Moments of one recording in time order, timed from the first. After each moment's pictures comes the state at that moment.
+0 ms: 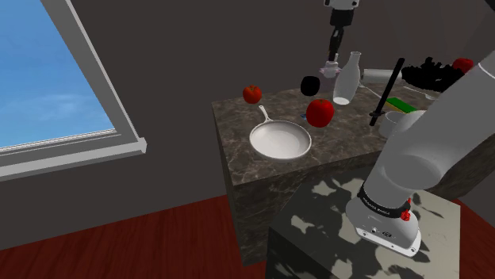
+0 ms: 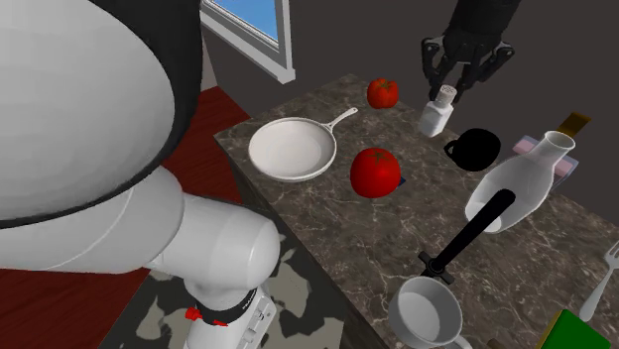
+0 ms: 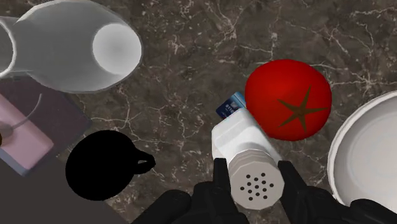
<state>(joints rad) 0.03 -0.31 -0.67 -1.98 -0.19 1.71 -0.77</state>
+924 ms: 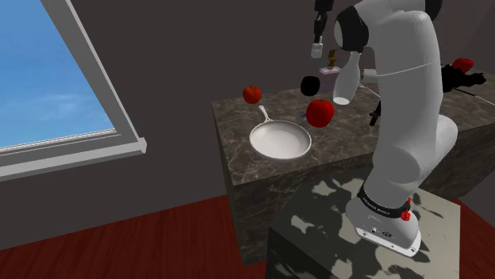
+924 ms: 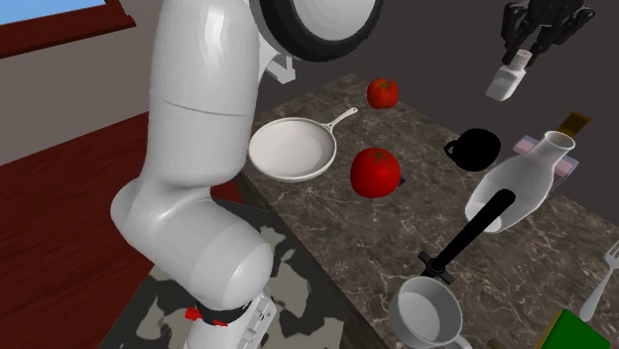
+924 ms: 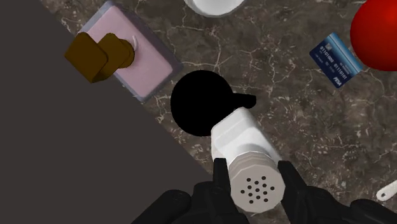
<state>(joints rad) -0.26 0.53 -0.78 -1.06 0.36 1.45 -1.12</state>
